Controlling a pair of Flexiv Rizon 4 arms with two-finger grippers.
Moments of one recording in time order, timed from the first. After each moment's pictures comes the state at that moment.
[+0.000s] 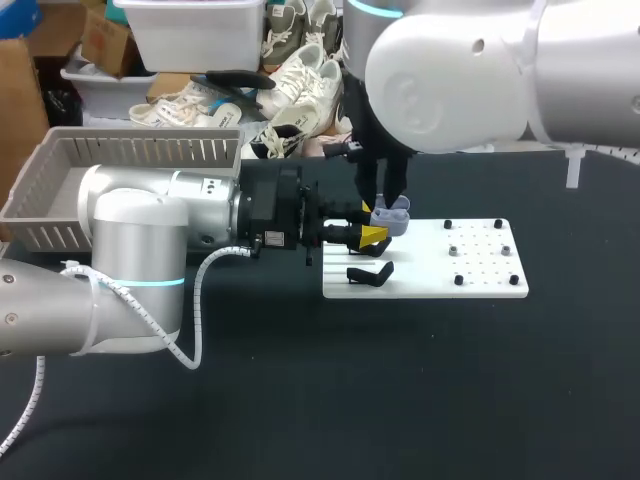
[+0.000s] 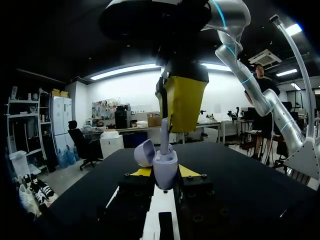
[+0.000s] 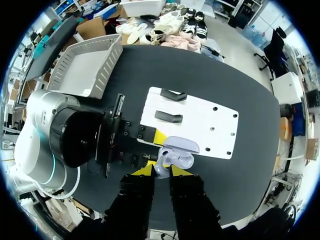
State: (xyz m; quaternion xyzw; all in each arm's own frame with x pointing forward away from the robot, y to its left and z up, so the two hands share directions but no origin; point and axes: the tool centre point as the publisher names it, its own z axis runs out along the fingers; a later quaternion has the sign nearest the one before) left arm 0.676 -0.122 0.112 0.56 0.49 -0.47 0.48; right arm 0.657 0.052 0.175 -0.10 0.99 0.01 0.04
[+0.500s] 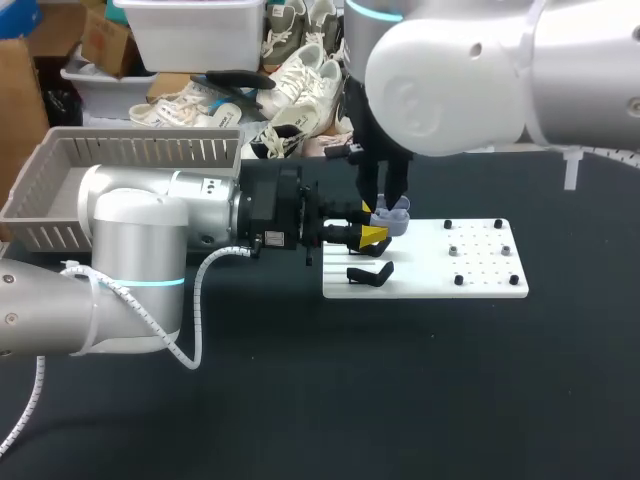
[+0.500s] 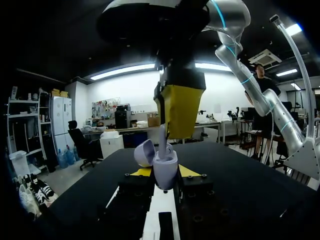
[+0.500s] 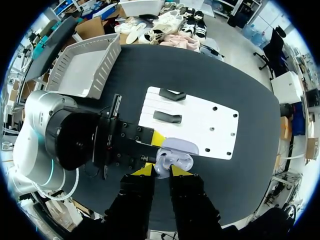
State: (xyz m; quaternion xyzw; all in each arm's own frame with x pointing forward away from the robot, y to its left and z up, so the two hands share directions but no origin) left arm 0.676 -0.122 0.112 0.56 0.49 -0.47 0.48; right arm 0.659 0.050 0.170 -0.10 0.99 0.00 0.03
